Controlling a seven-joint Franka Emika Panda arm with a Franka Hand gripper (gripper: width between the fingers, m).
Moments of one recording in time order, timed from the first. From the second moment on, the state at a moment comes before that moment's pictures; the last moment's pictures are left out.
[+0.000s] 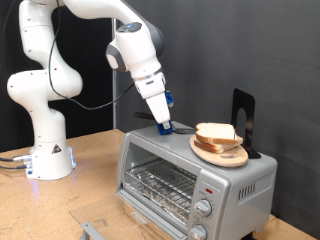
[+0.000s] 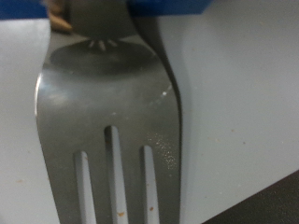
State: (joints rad) arm -0.01 -0.34 0.39 -2.59 0.67 2.46 -0.31
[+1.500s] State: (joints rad) arm -0.01 -0.35 0.39 -2.59 0.69 2.42 -0.31
